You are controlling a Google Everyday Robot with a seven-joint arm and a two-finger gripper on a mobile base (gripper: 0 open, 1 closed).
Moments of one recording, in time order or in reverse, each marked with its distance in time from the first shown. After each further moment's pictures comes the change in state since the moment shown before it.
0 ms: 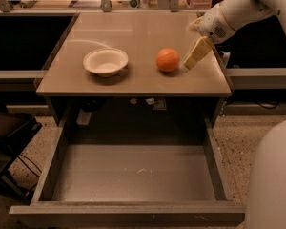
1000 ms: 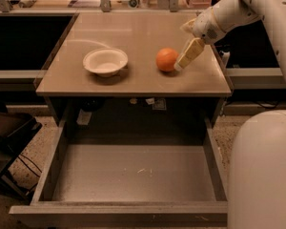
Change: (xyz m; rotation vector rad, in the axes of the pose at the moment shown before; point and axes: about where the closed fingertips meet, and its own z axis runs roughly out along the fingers) arm -0.001 -0.023 0.028 -0.010 -0.039 -0.017
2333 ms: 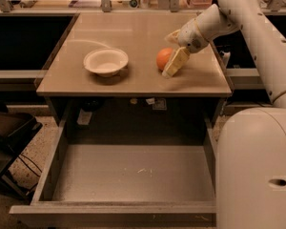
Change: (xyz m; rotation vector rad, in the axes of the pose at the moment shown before) arm -0.010 0.014 0.054 -0.118 -0.044 -0.026
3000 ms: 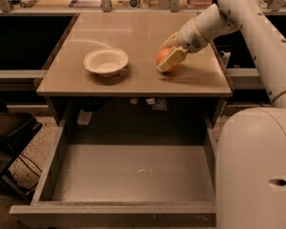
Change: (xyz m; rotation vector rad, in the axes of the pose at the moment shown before) arm 0.000 0.000 0.000 0.000 0.000 0.000
